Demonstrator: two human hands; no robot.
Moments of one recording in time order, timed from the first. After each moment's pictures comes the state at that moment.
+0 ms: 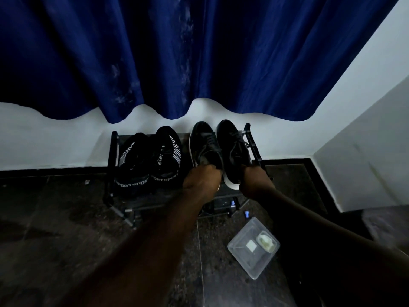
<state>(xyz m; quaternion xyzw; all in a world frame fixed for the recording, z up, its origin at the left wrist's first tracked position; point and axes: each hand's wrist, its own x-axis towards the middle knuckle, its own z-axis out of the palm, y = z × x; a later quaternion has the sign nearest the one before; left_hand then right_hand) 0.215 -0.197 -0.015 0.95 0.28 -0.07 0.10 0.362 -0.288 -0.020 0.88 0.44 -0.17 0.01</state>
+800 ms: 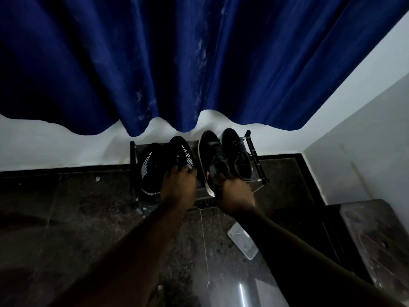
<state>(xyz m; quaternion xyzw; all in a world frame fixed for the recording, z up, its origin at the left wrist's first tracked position) 0.120 -0.155 0.063 0.91 0.39 -0.07 0.08 0.243 -0.267 0.083 0.84 0.51 -0.16 -0.01</state>
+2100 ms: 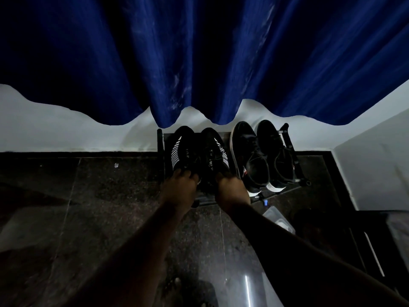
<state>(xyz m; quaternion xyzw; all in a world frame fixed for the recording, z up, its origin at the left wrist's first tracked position) 0.033 -0.090 -0.014 0.92 0.36 -0.09 0.11 0.172 -0.175 -0.008 0.84 0.52 -0.16 0.02</state>
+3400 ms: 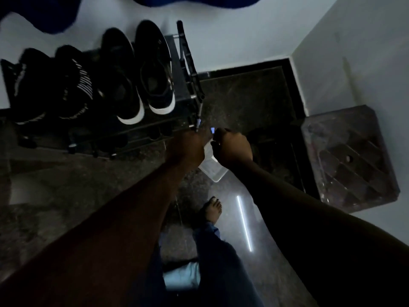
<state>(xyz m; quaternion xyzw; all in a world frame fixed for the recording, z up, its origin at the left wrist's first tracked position) 0.326 -0.380 -0.053 0.90 0.35 -0.11 0.24 0.433 -0.478 -0.034 0.87 0.42 -0.25 -0.08</state>
